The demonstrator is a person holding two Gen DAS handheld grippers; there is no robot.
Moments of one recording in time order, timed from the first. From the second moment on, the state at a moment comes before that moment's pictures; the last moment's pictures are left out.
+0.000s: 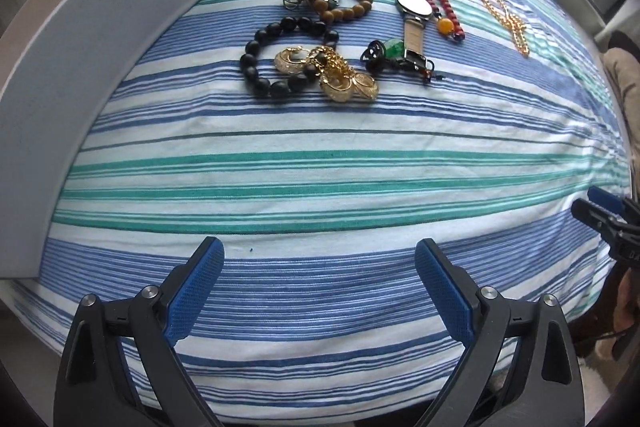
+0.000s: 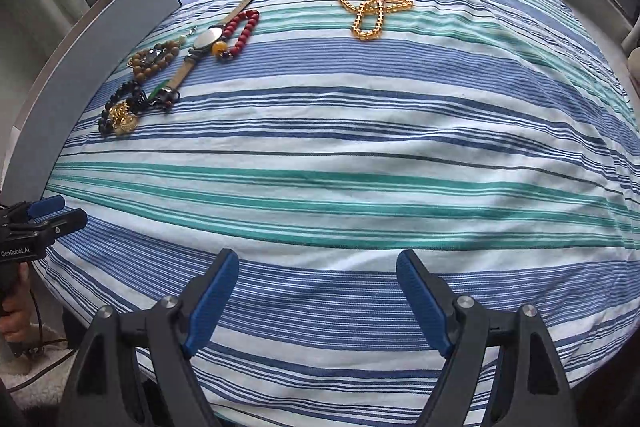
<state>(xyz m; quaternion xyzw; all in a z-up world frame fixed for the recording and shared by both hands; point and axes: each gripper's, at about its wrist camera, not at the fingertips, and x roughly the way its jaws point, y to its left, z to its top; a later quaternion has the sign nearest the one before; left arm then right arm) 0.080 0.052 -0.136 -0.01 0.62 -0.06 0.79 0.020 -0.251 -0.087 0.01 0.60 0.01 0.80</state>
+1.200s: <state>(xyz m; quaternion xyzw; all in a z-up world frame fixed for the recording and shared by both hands) 0.107 0.114 -0.142 -0.05 0.62 -0.01 0.79 0.261 -0.282 -0.095 0.02 0.56 -0.08 0.82</state>
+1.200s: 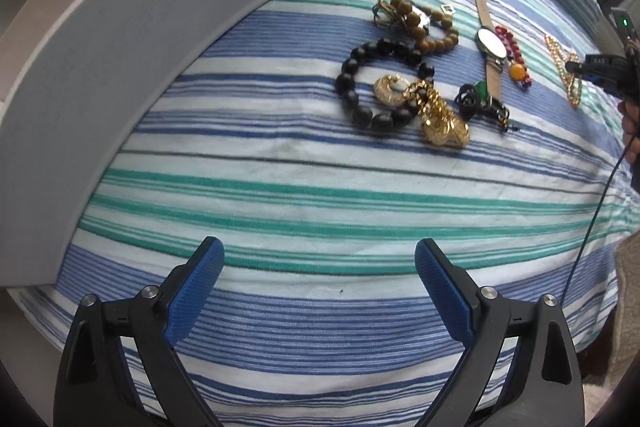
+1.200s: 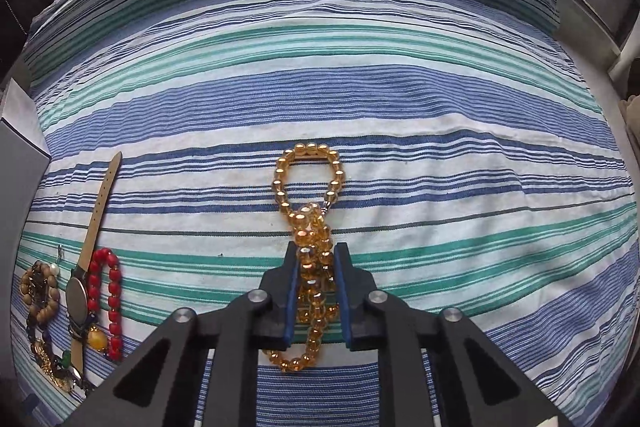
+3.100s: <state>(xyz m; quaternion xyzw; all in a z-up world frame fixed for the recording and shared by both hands) 0.218 0.098 -0.009 -0.07 0.60 -0.13 0.79 0.208 -0.239 0.036 0.05 0.55 0.09 0.83</state>
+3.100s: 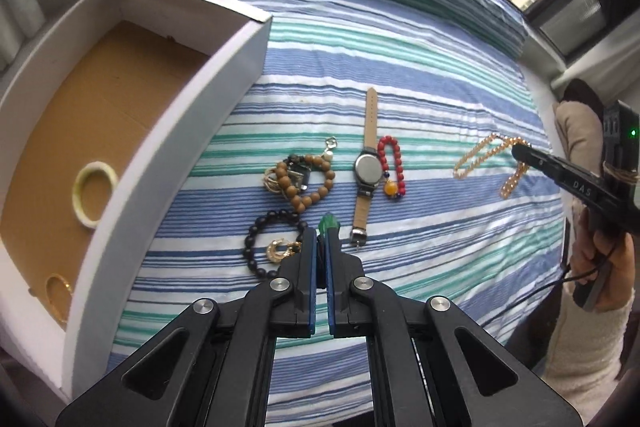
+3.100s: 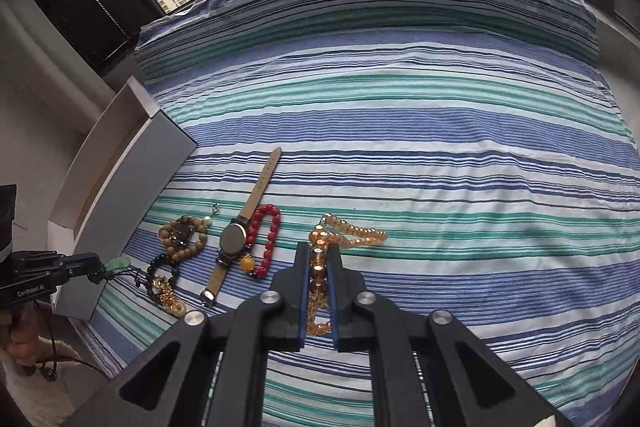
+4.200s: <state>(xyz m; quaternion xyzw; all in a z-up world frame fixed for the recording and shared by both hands) 0.232 0.375 -0.083 -0.16 0.58 0.12 0.79 0.308 0.169 0.004 -0.12 0.52 0.31 0.78</state>
